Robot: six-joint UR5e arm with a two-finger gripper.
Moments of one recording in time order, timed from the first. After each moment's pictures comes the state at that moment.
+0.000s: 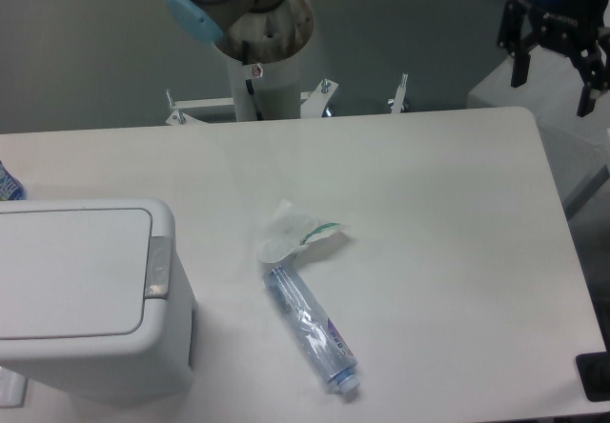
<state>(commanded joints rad) 2.91 -1.72 -1.29 -1.37 1.32 1.83</state>
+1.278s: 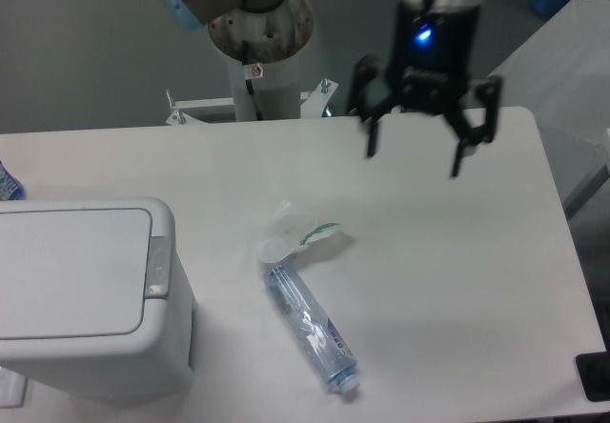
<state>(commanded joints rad) 2.51 -1.72 -1.40 -1.01 1.23 0.60</state>
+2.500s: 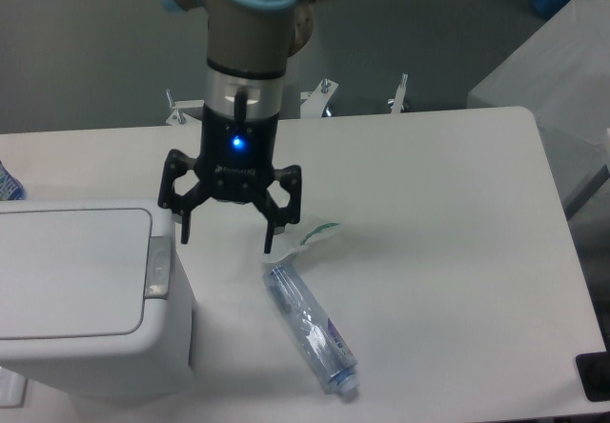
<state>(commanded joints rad) 2.29 -1.77 -1.50 -0.94 1.26 0.26</state>
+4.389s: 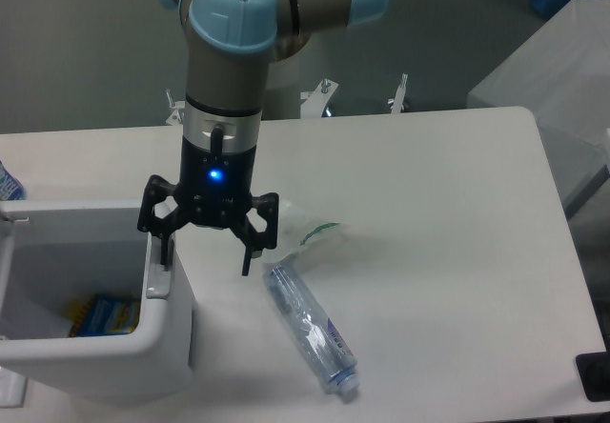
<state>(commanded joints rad) 2.27 -1.79 -1.50 -0.93 1.26 0.24</state>
